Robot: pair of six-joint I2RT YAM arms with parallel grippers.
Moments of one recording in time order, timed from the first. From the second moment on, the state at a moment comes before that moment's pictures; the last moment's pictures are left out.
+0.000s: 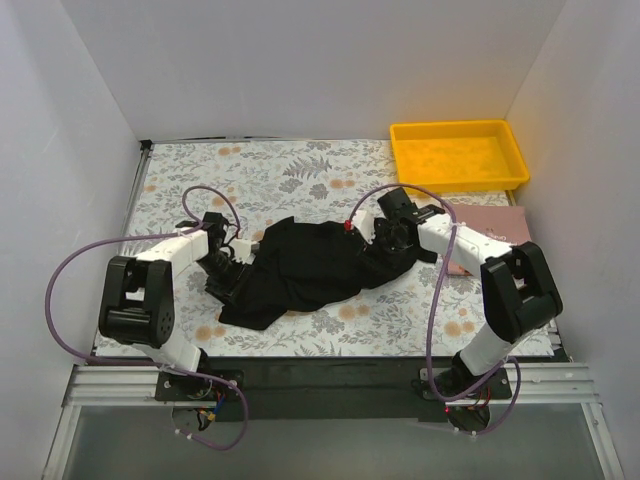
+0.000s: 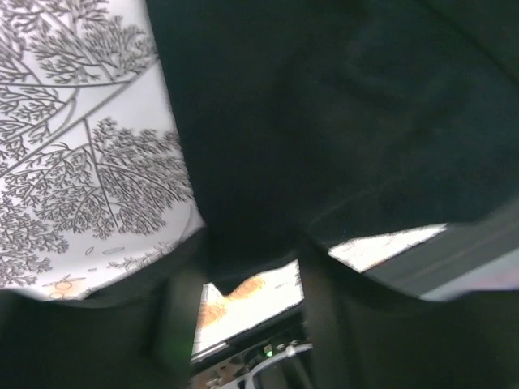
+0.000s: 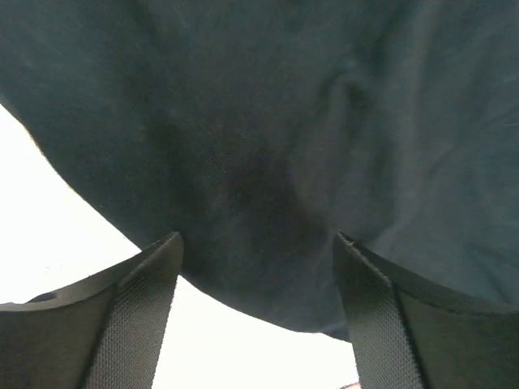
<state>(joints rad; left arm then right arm) -0.13 1.57 0.89 -0.91 0.30 0.33 0.51 1.61 1.08 -0.64 -0.29 -0.62</state>
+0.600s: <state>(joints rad) 0.03 1.75 1.12 -0.82 0.10 0.32 0.73 1.73 1.11 -0.92 -0.63 -0.74</state>
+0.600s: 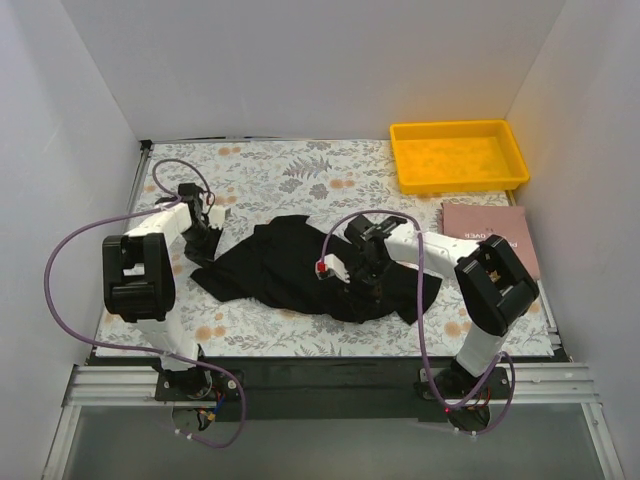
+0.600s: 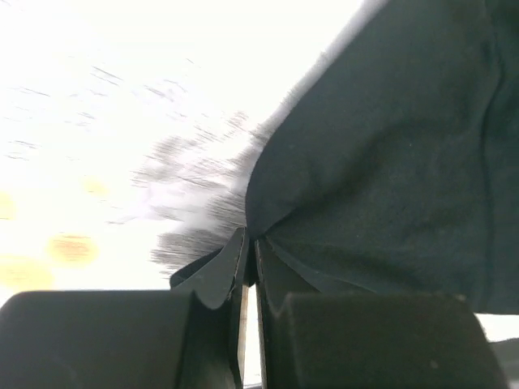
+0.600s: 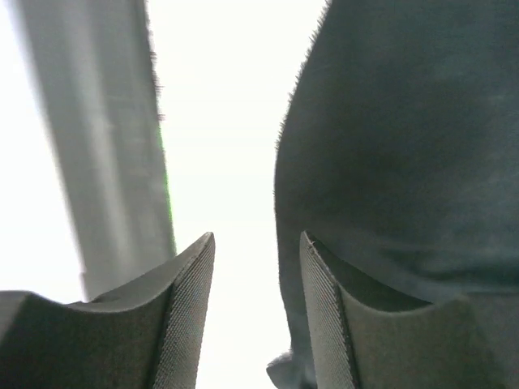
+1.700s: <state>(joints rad) 0.17 1.82 1.24 -0.82 0.13 0.39 0.27 1.75 1.09 -0.96 -0.25 -0.71</state>
